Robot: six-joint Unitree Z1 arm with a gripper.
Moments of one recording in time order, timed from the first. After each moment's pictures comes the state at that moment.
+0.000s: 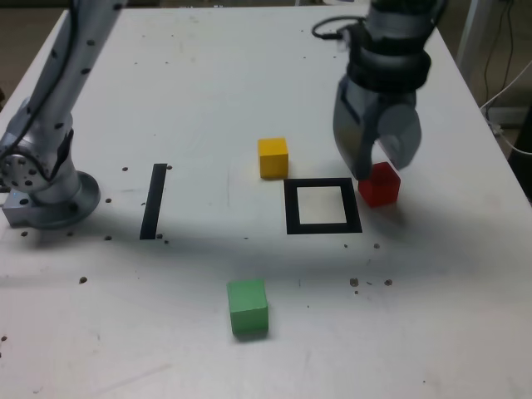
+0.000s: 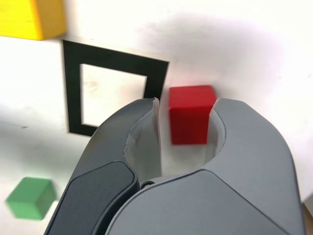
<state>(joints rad) 0.00 2.16 -1.85 1.30 0.01 -0.28</state>
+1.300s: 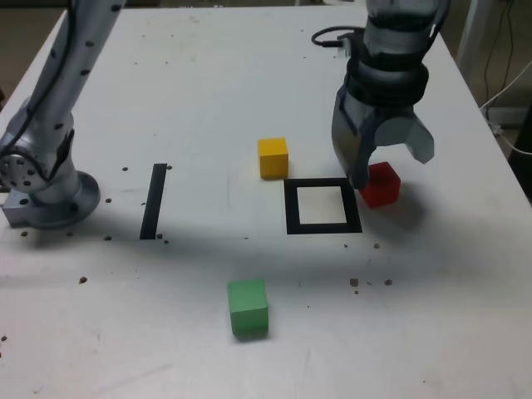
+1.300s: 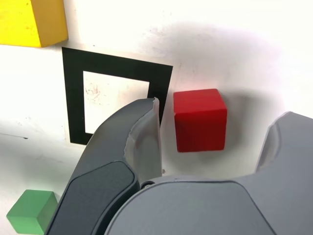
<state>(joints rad) -0.03 2.20 -1.82 1.25 0.05 -0.28</state>
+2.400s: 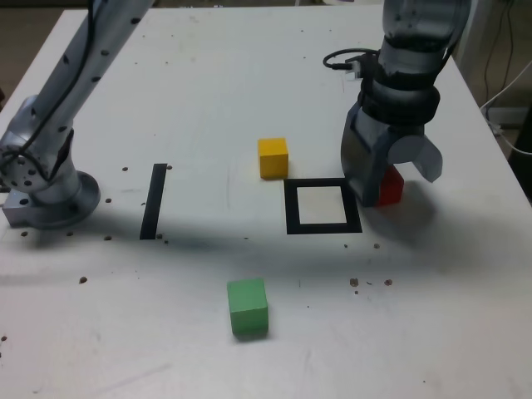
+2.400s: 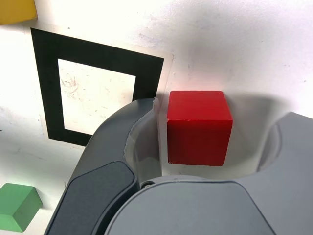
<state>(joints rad) -0.01 2.28 -1.89 1.27 -0.02 -0.30</state>
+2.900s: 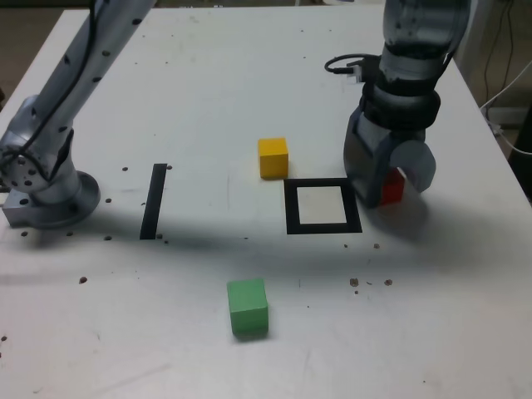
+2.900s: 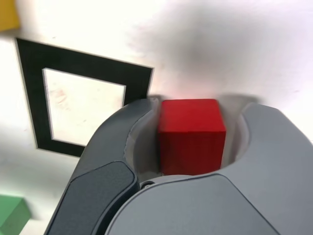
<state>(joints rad) -0.01 2.29 -1.86 1.21 0.01 -0.30</state>
